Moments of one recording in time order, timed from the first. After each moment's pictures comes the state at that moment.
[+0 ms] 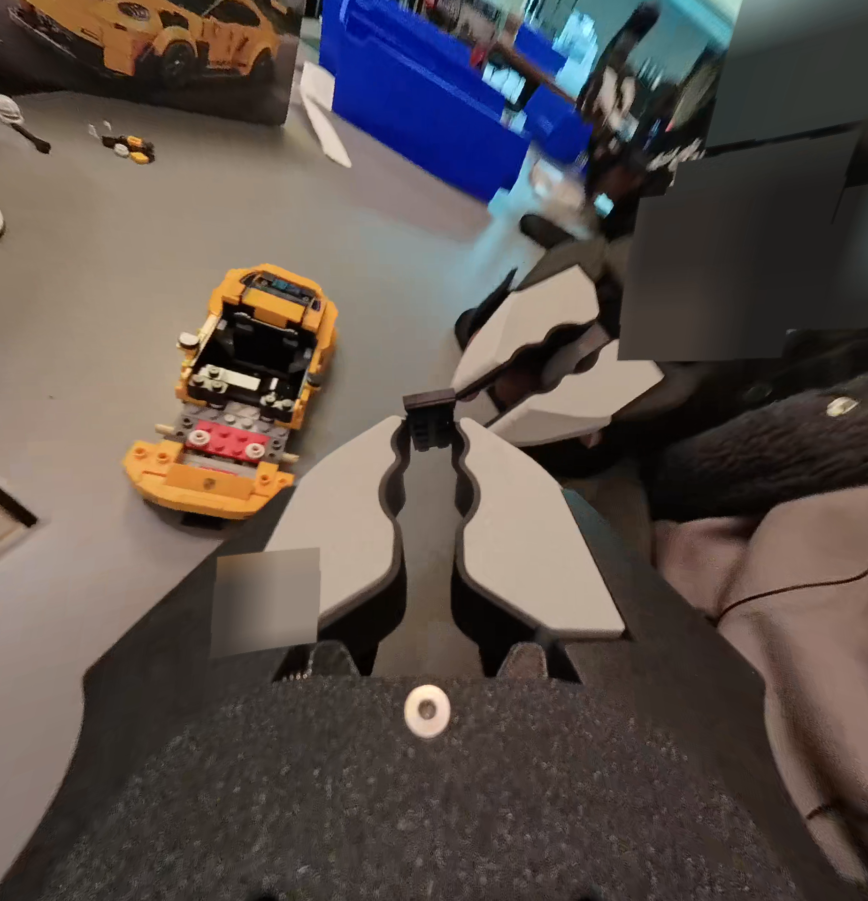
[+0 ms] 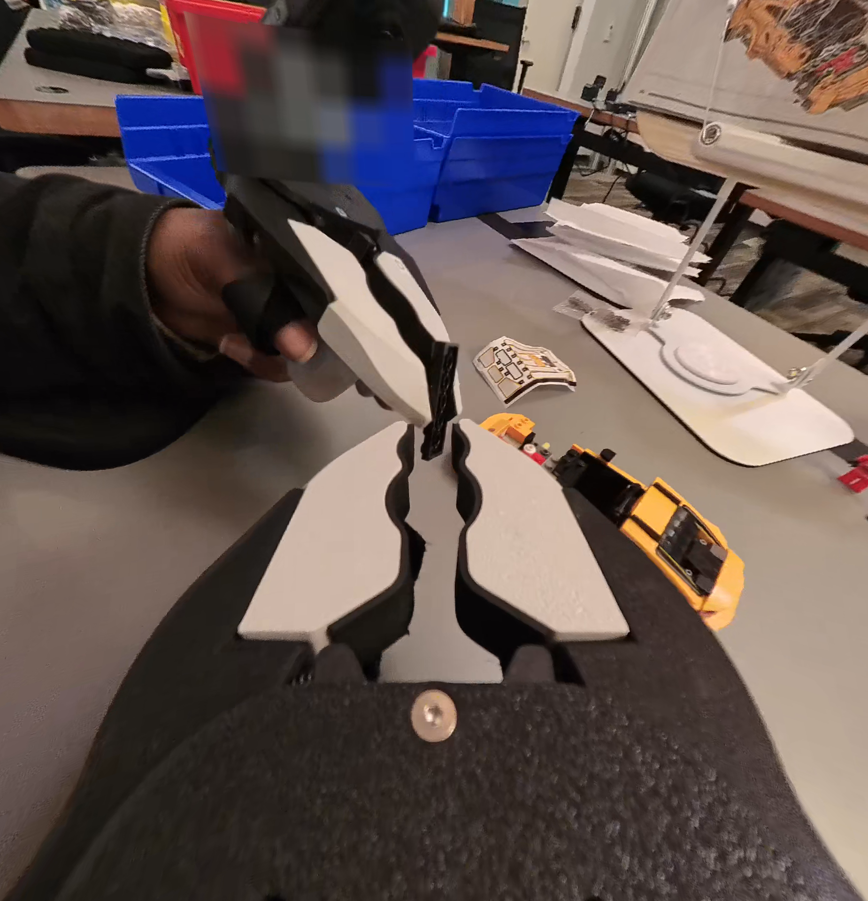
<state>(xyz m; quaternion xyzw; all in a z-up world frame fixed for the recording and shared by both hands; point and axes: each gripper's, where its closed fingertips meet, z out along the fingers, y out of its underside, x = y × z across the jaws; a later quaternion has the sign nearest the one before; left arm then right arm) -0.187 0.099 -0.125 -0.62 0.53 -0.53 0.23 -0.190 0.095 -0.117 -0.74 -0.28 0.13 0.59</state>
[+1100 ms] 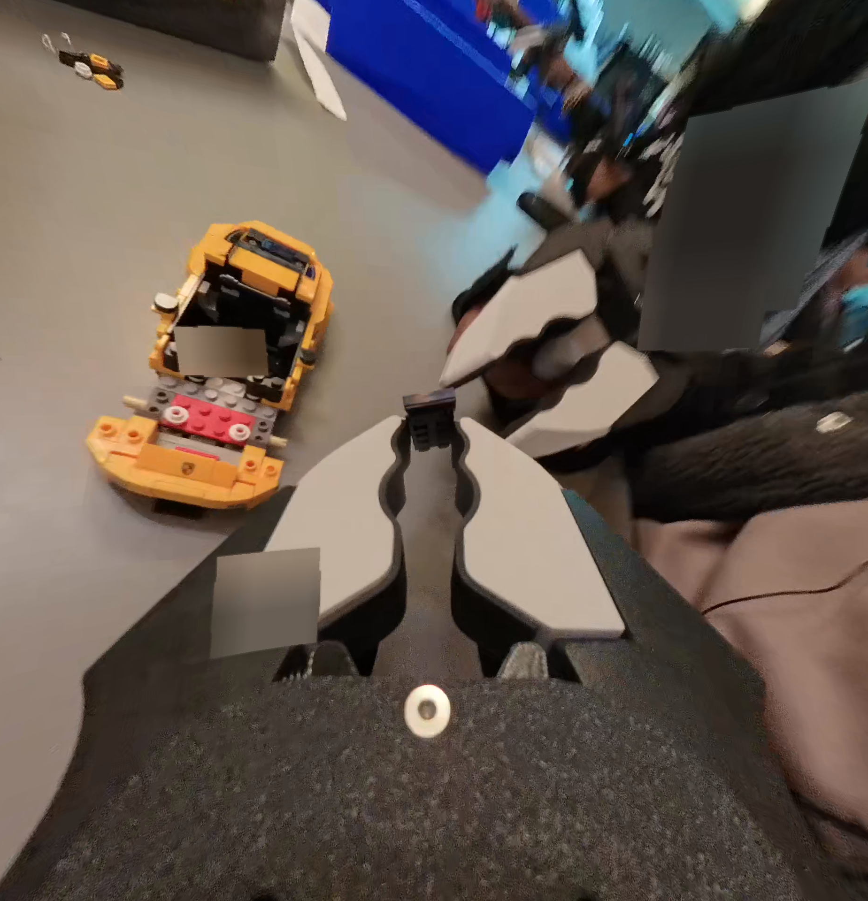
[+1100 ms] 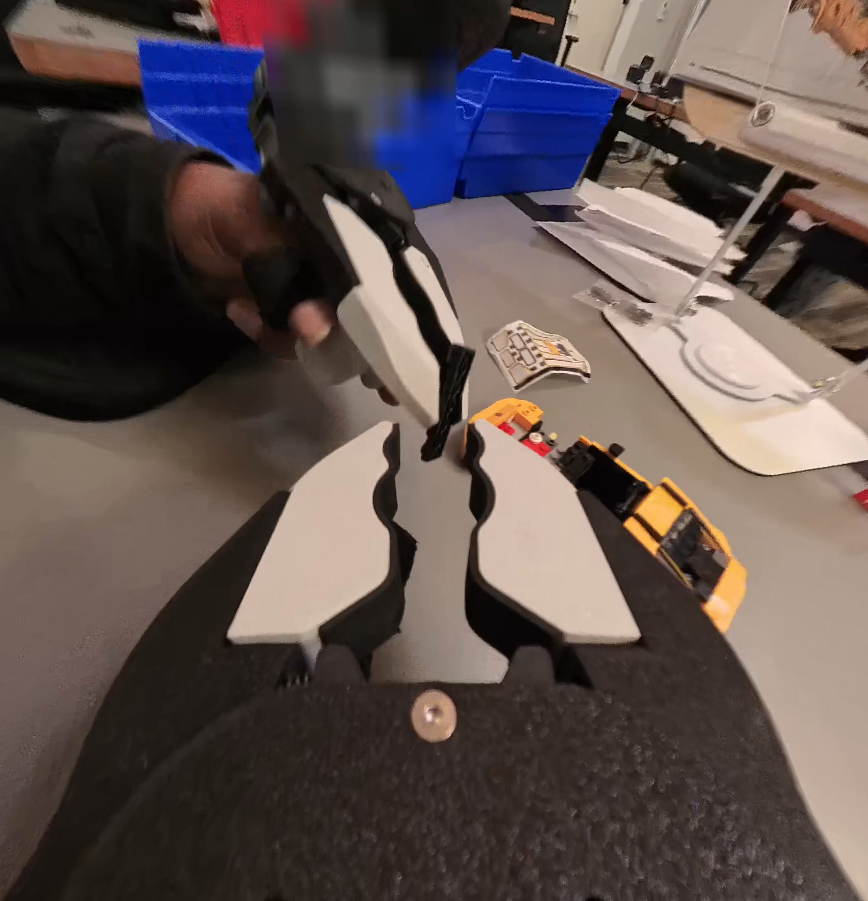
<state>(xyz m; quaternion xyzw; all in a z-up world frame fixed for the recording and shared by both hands) -0.182 0.096 -0.135 -0.64 0.51 -0.55 0.18 -0.189 0.094 -0.129 -0.74 -0.32 0.13 0.58</state>
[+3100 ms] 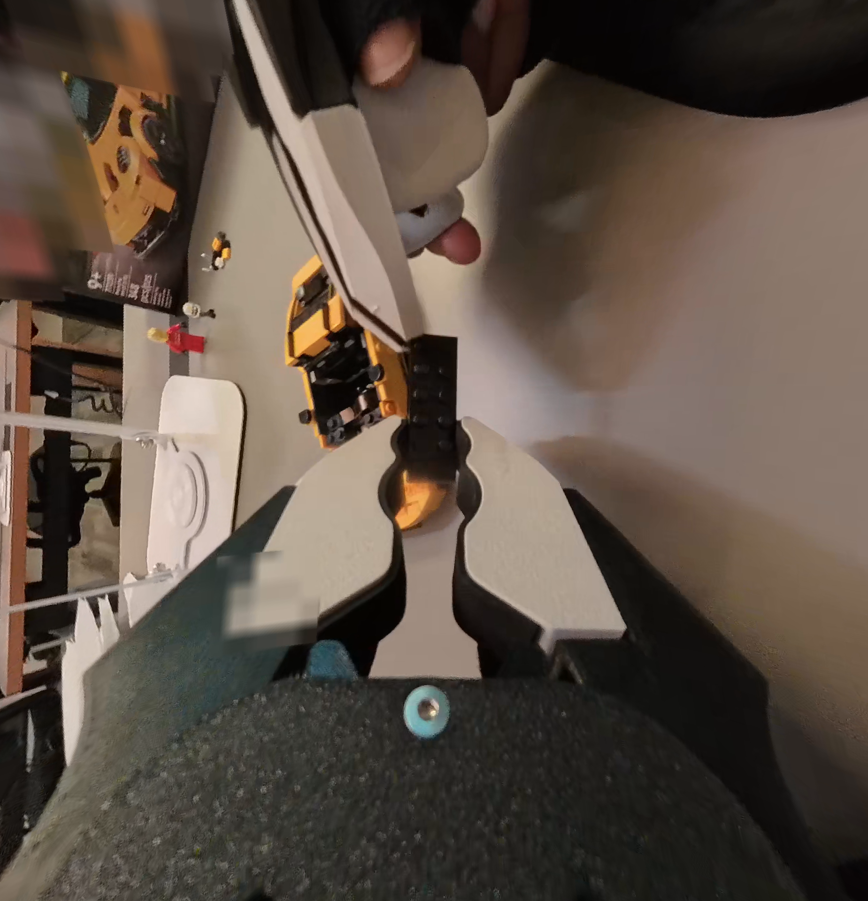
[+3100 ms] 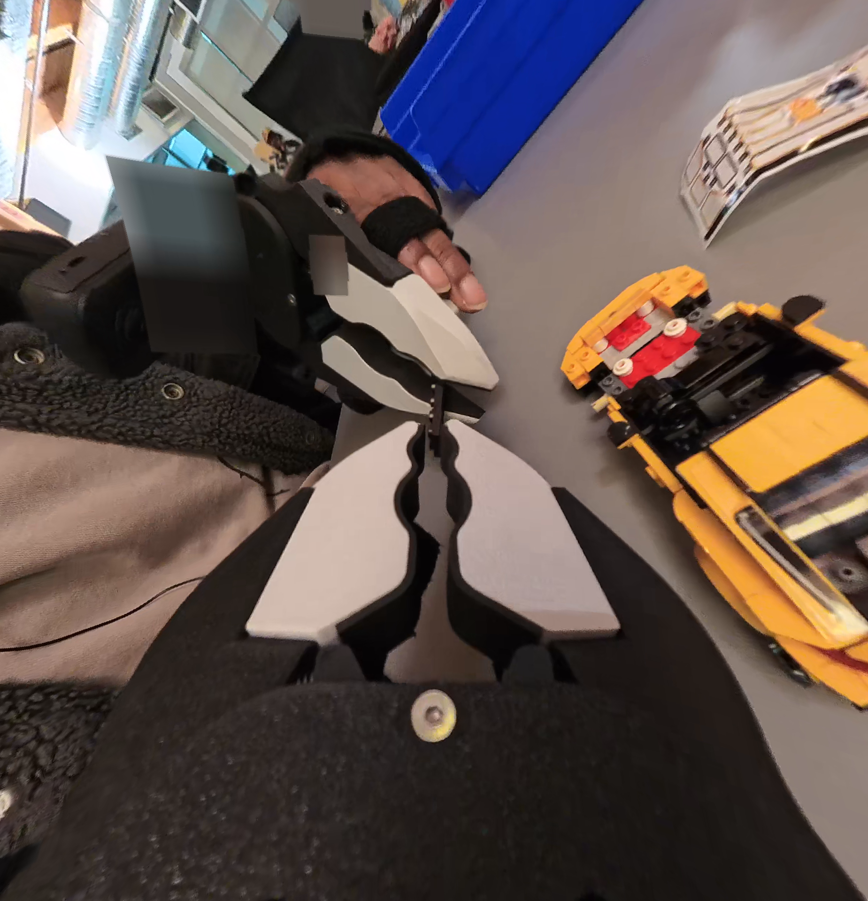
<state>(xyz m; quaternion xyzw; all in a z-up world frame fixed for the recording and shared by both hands) -0.172 0.112 -0.162 -0.41 0.82 -0.09 0.40 -0.163 0.094 -0.134 -0.75 -0.24 0.55 0.27</state>
